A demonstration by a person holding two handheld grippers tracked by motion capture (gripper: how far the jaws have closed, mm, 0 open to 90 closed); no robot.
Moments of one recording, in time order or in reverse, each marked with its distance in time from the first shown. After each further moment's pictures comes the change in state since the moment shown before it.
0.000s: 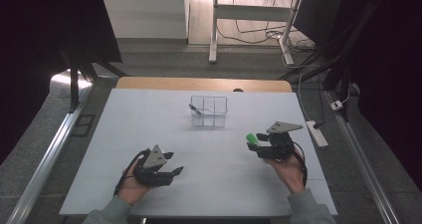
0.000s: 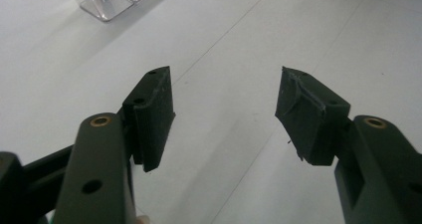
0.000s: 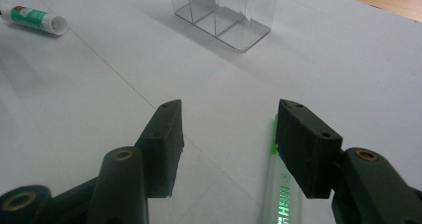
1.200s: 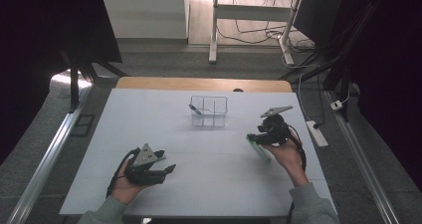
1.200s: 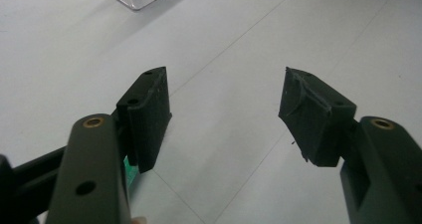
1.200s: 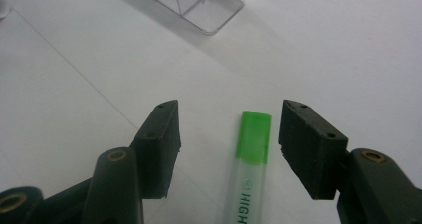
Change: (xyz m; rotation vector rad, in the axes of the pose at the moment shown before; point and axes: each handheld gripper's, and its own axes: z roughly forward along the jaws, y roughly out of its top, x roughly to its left) left arm 0.011 -0.010 -0.012 -0.012 0.037 -0.067; right arm -0.025 0.035 0.021 0.203 -0.049 0.036
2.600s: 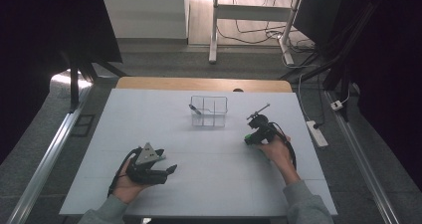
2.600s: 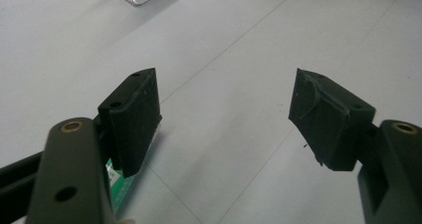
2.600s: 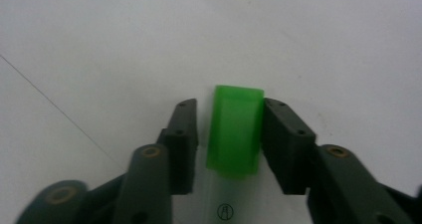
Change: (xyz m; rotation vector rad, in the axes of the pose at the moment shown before) left arm 0.000 0.002 0.004 0.015 0.008 -0.010; right arm -0.011 0.003 0.067 0.301 -0.024 0.004
